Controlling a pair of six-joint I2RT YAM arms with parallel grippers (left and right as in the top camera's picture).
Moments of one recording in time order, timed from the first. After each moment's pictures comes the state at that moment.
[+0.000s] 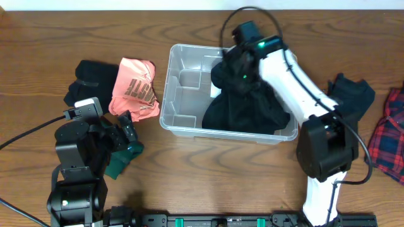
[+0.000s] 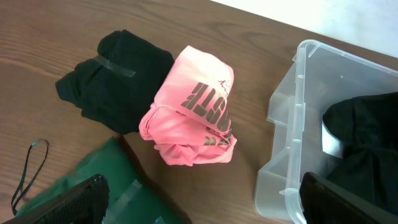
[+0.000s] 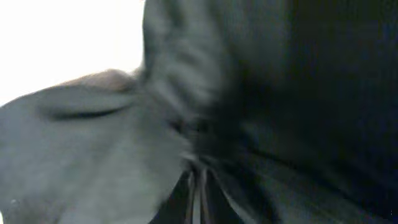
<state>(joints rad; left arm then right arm) 0.08 0.69 0.78 -0.71 0.04 -0.22 0.43 2.08 1.75 -1.04 0.00 -0.30</state>
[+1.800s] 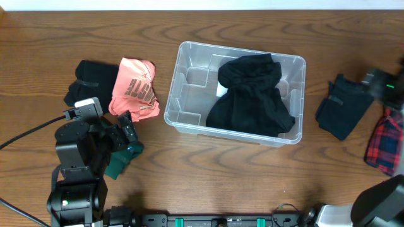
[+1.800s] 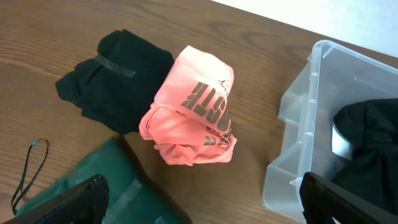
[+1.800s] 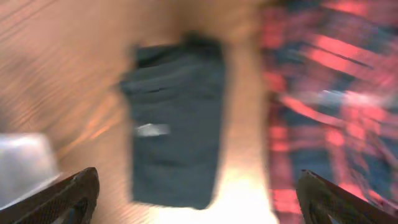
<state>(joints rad) 0.08 0.69 0.78 -0.71 0.04 -0.22 -0.56 1.58 1.41 -0.93 0.02 0.17</state>
